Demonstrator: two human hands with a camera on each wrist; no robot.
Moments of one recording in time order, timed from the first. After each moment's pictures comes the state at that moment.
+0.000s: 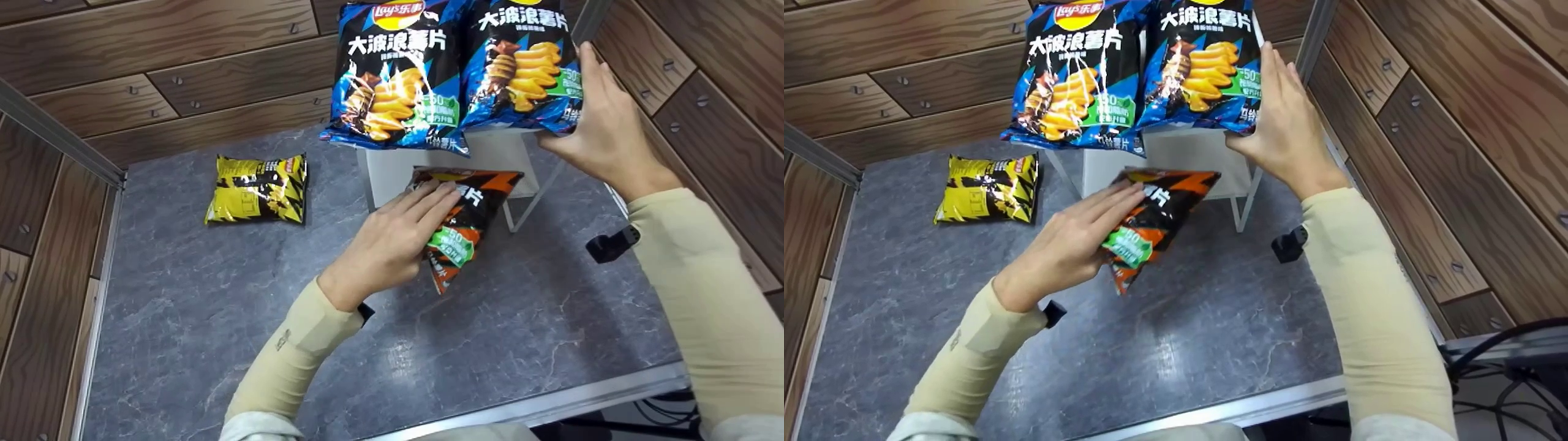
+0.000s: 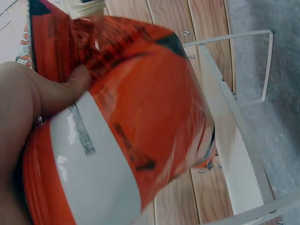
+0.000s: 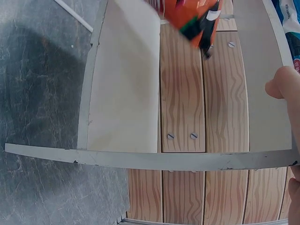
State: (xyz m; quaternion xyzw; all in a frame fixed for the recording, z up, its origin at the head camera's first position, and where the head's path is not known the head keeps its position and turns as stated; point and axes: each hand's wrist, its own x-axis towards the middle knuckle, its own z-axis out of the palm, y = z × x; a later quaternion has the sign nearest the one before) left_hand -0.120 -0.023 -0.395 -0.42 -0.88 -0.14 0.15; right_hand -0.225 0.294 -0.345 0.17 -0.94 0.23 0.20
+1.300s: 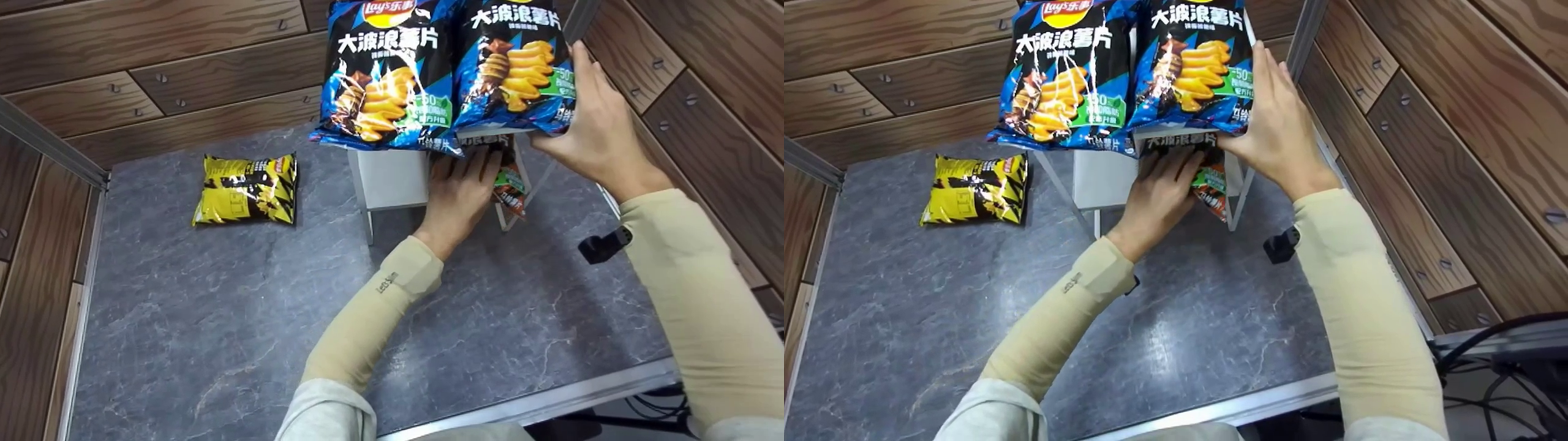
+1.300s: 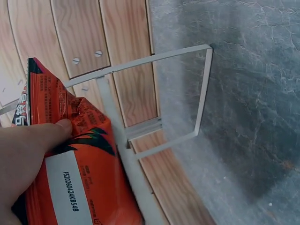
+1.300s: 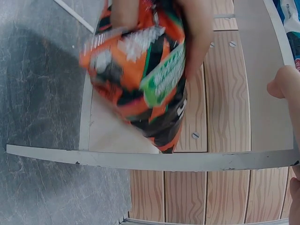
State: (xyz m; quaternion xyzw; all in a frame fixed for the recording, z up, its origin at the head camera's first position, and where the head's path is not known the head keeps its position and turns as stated) left_hand -0.205 0.102 -0.463 -0.22 -0.88 -0.01 0.41; right_hand -0.225 0.294 -0.346 0.17 -0.94 0.22 0.21
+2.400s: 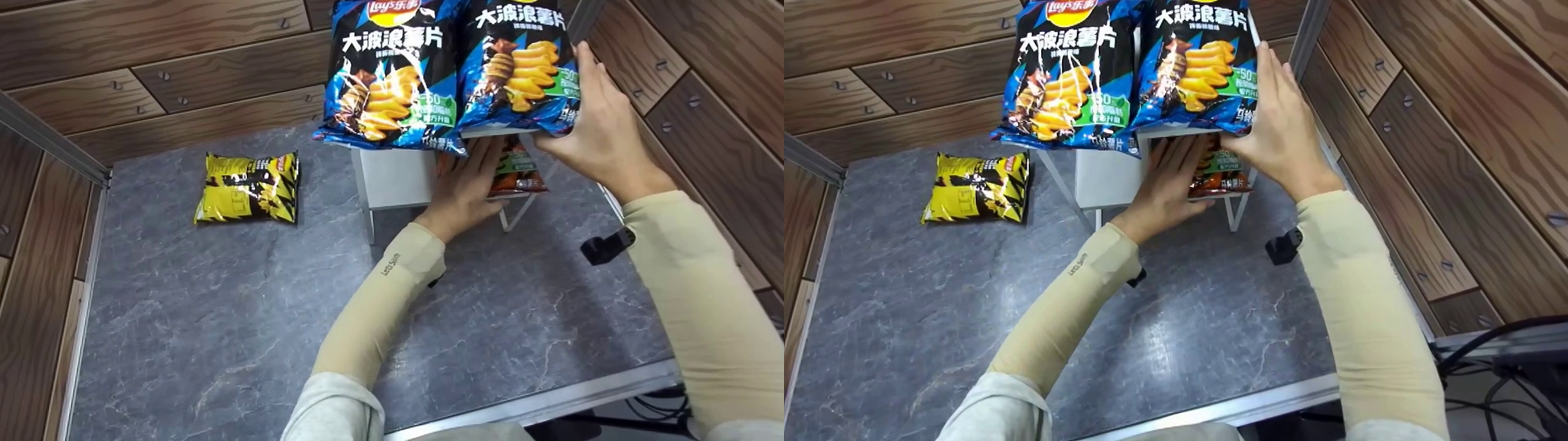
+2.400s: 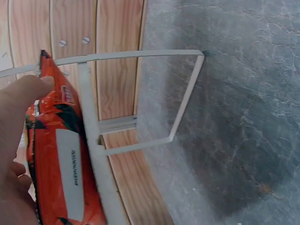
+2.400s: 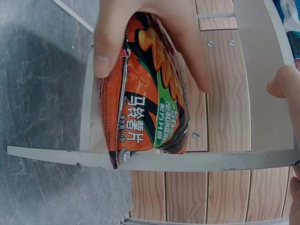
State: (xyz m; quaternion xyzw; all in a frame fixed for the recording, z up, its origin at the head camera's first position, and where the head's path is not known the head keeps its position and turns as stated) left_hand -0.221 0.102 -0.456 -0.28 -0.94 -0.15 0.12; right_hand -0.224 0.293 -0.346 0.18 -0.93 0.23 0.21
